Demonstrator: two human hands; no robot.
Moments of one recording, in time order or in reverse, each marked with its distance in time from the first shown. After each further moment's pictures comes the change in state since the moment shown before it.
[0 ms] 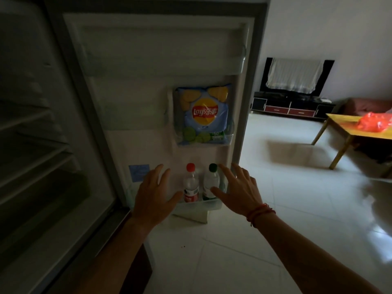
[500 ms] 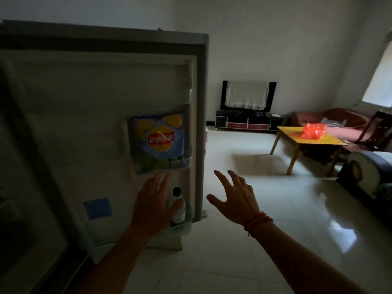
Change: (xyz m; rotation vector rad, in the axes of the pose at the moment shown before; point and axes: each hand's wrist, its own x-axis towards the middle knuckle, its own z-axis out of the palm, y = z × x) left_hand 0.062 0.084 0.011 -0.158 0.038 0.199; right_hand -0.014 0.066 -0.061 -0.068 0.137 0.140
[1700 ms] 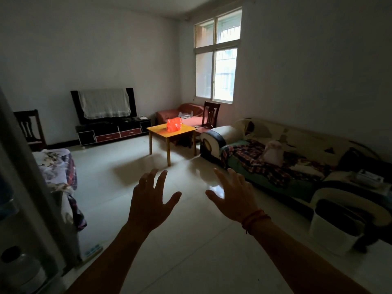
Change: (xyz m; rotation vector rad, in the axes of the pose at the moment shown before) left_hand 0.022 0.288 0.087 -0.291 -0.062 0.625; right_hand -0.226 0.173 -0.147 -0.334 0.257 0.689
